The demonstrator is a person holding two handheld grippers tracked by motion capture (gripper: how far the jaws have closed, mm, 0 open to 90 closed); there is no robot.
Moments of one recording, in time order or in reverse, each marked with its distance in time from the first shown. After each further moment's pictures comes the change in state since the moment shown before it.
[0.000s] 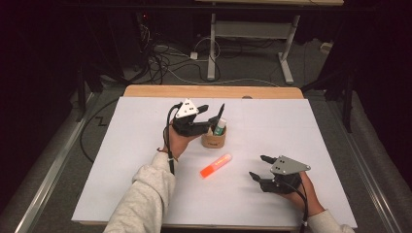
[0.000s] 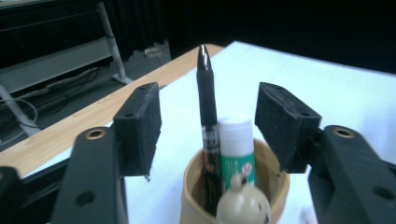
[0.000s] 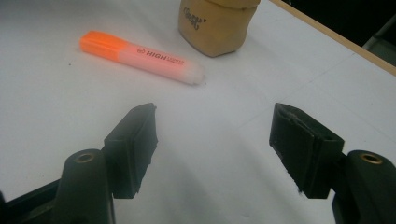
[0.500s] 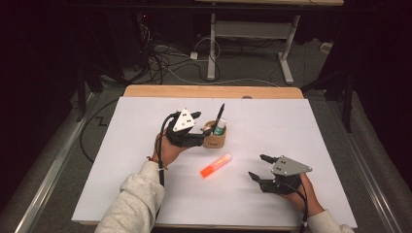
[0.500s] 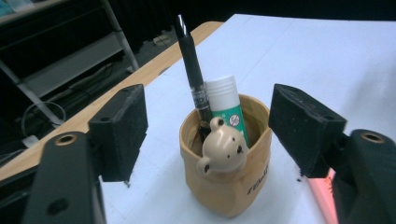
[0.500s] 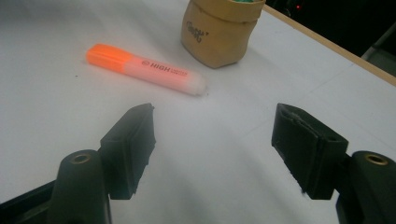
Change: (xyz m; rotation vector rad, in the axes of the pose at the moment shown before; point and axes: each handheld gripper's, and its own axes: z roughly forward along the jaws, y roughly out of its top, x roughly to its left) left arm -0.020 -0.011 -0.028 0.064 0.044 0.129; right arm 0.001 0.000 -0.001 -0.048 0.005 -0.001
